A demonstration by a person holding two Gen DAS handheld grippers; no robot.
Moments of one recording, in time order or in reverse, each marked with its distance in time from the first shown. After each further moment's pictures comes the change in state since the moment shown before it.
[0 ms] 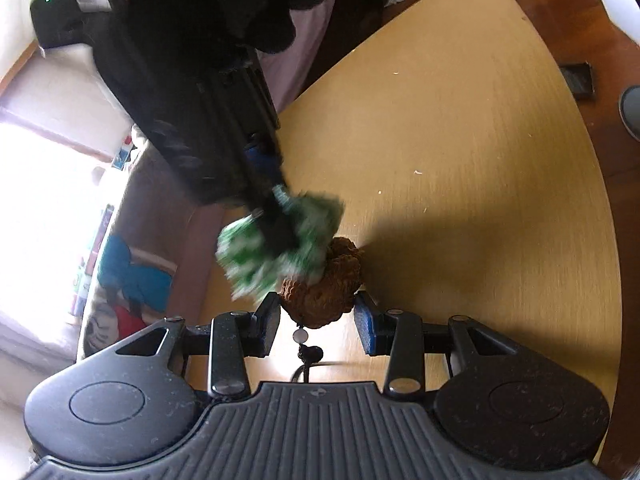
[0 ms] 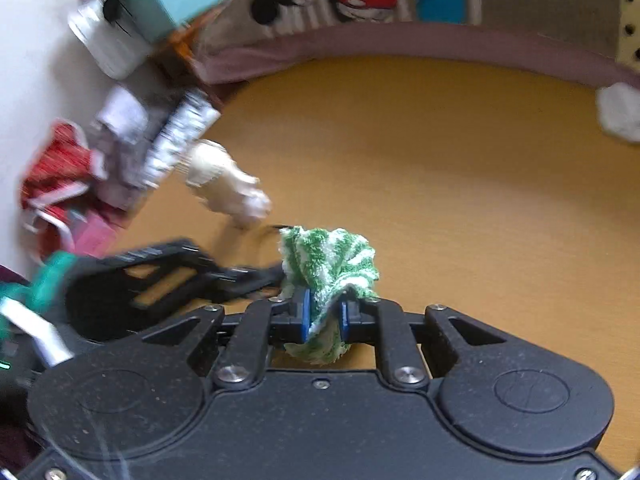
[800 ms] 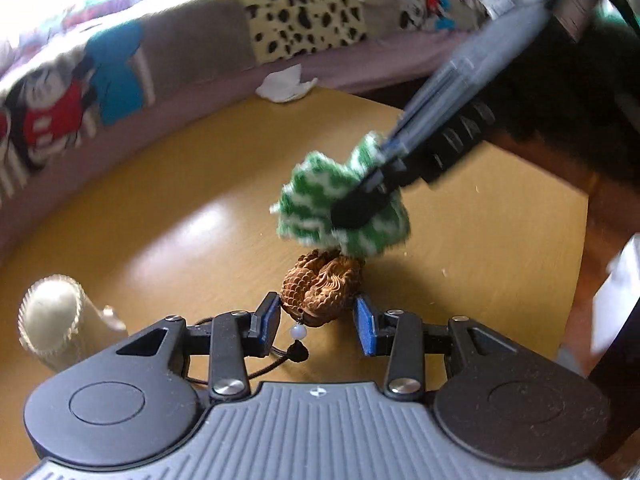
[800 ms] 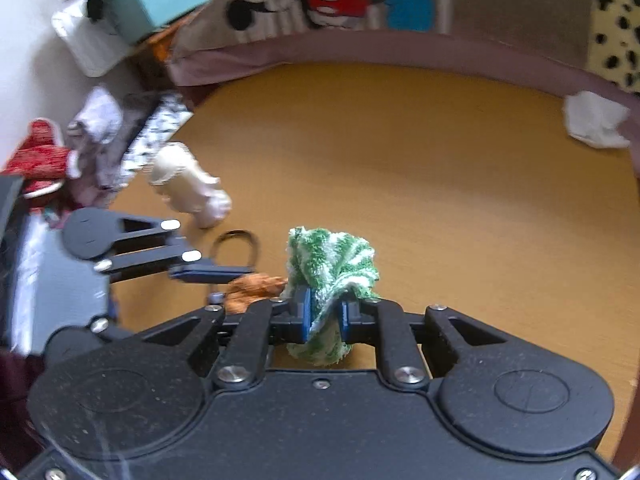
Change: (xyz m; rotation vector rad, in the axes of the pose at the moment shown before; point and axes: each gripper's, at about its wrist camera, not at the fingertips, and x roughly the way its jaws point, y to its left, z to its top) left arm 0.029 0.080 -0.035 -0.925 0.061 -0.393; right arm -0.005 -0.011 -0.006 0.012 -0.038 0.026
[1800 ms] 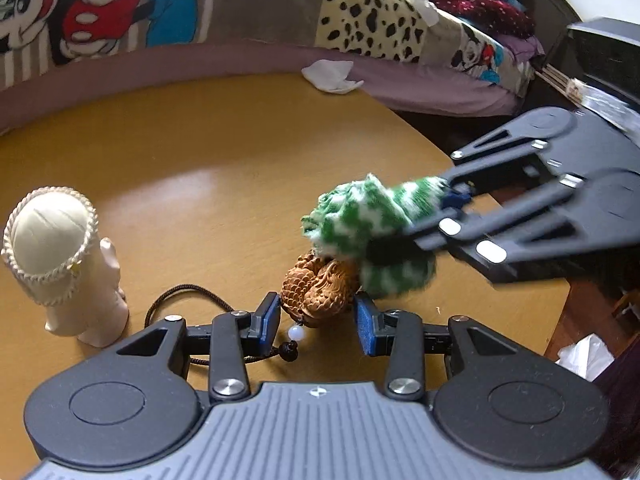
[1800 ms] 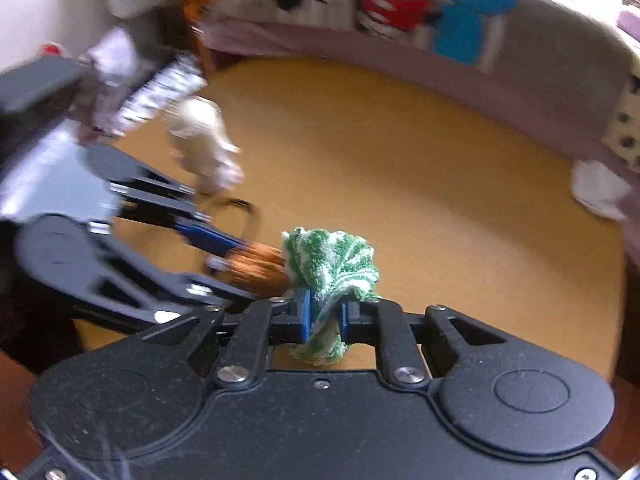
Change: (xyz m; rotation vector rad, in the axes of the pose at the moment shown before) left arm 0.007 0.047 -0.007 -0.341 0.022 -0.106; right arm -0.002 0.040 -0.008 -0.261 -0.033 -0.035
